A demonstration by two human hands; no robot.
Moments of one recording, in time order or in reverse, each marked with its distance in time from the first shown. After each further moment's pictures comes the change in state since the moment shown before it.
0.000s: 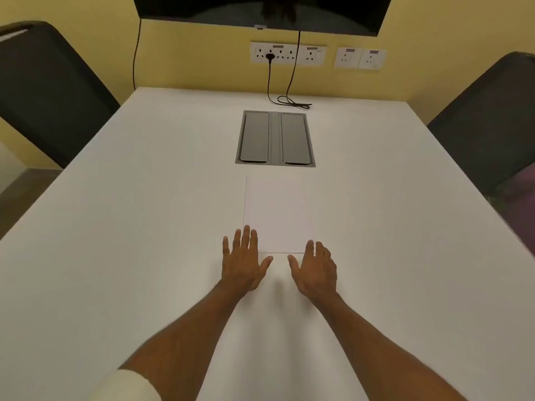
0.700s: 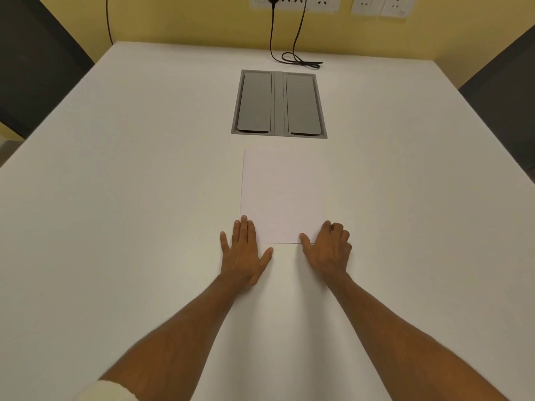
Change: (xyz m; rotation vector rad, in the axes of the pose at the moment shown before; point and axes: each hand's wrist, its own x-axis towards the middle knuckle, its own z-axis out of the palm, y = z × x) left_hand 0.049 -0.017 0.077 -0.119 -0.057 -0.042; right_hand 0.082 0.016 0.051 0.035 0.063 0.156
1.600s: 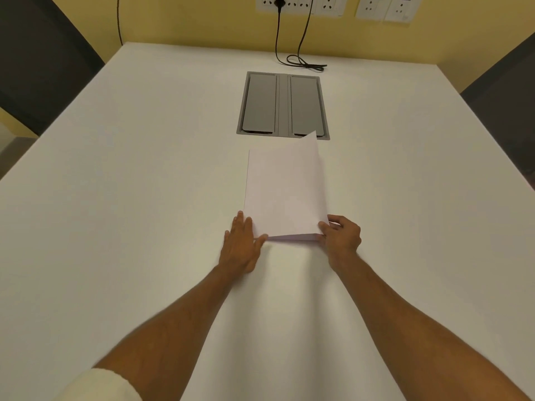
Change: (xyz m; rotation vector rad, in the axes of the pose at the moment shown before) left_hand -0.004 -0.003 -0.029 -0.275 -0.048 -0.059; right_hand 0.010 0.004 -0.028 1.195 0.026 0.395
